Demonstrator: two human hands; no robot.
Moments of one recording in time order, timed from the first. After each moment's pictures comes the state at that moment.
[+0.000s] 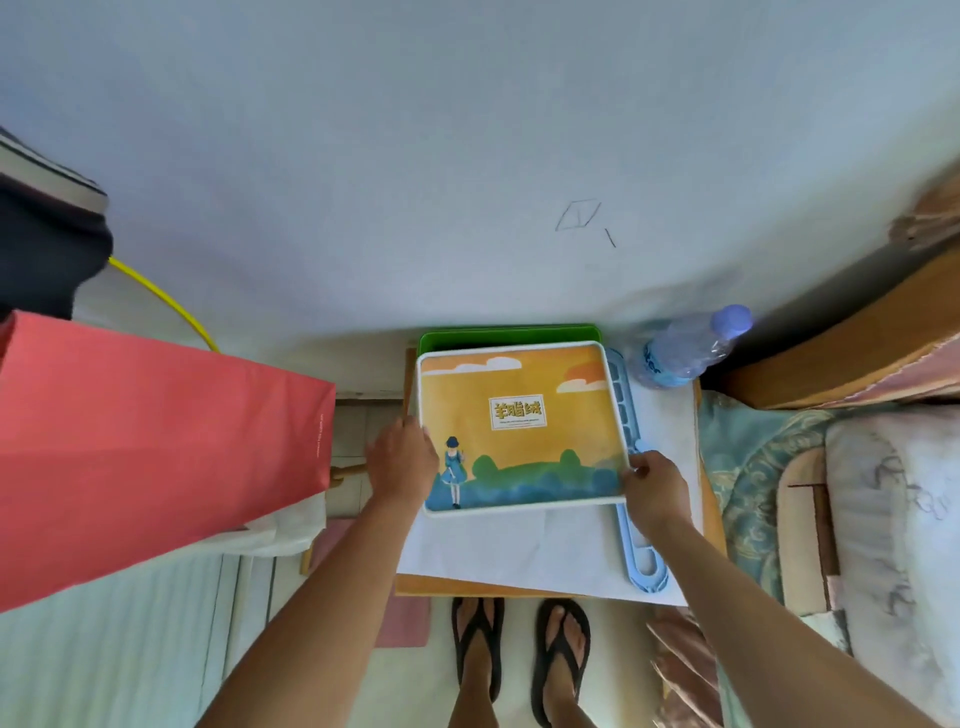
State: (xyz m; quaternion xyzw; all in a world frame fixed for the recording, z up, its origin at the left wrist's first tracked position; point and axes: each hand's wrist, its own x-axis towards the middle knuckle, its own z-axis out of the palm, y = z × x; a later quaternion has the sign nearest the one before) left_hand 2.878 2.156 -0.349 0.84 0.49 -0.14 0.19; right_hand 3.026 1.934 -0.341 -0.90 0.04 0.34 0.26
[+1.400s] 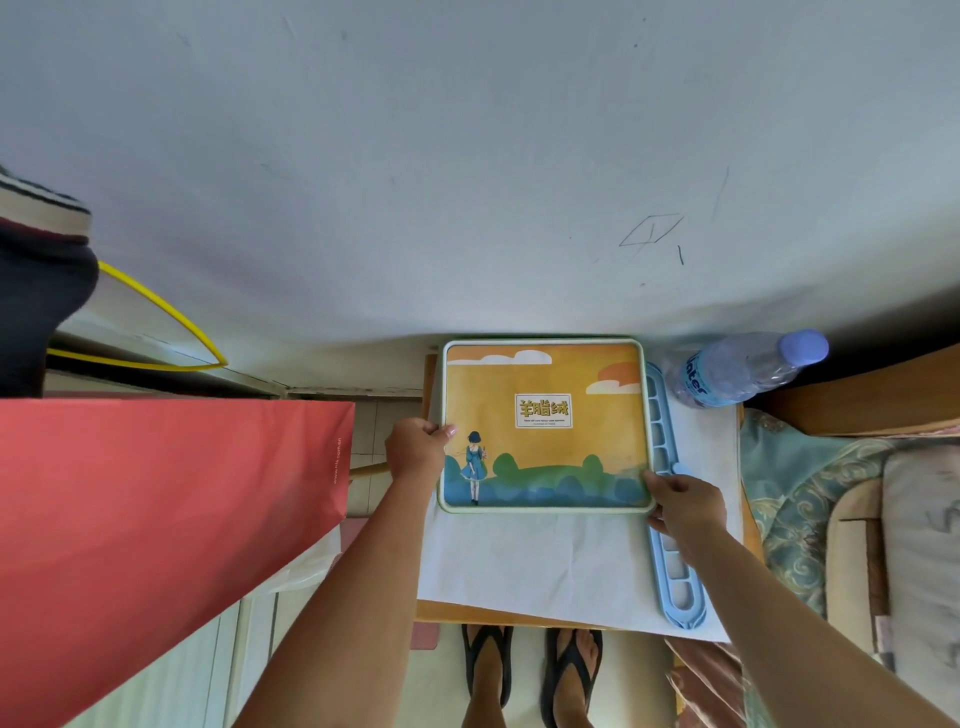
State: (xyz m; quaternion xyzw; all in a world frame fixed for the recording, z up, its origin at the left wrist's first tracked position) left_hand 2.896 2.197 -0.380 0.63 0.63 -0.05 0.45; right_hand 3.043 1.951 -0.375 -0.84 0.21 0.37 0.34
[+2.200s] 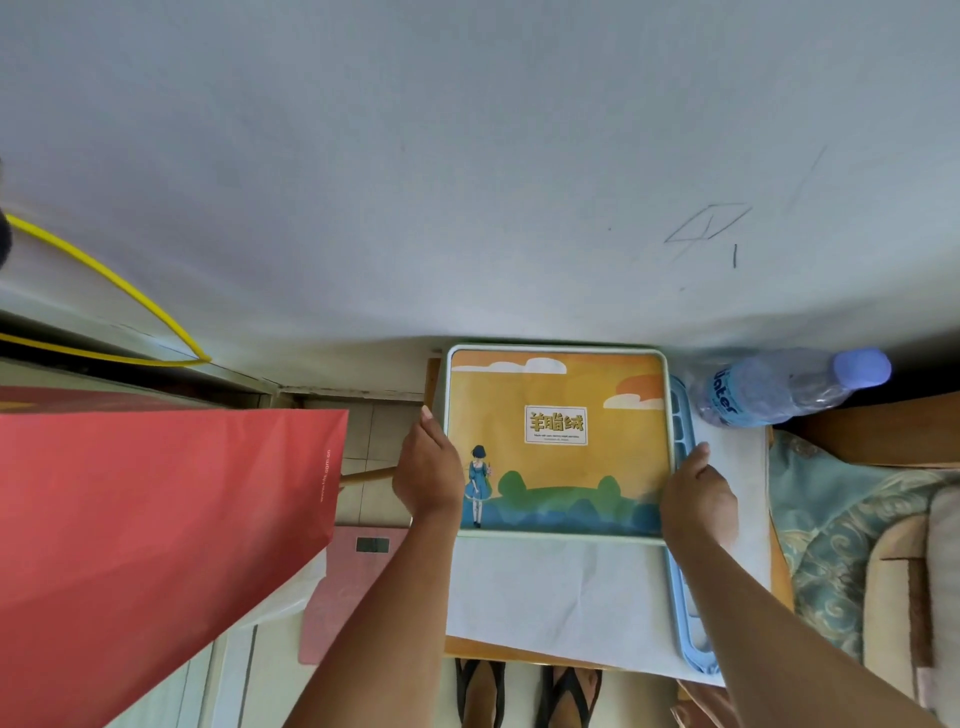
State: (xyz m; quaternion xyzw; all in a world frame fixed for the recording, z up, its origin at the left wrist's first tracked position) left_hand 2.908 2.174 -0.416 0.68 0.67 0.07 0.28; right_hand 3.054 1.990 -0.397 -0.95 0.14 0.22 0.20
